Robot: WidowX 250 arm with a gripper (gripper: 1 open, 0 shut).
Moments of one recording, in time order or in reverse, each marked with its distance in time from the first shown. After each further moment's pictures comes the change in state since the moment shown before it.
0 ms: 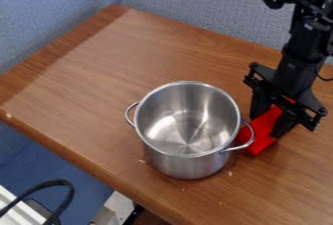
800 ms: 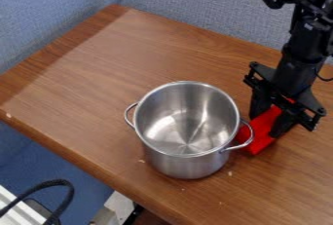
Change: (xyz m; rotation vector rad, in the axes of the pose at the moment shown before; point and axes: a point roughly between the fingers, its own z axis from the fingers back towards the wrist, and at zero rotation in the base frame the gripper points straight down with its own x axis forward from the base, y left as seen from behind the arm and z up) arm 0.000 0.001 0.000 0.007 0.001 -0.018
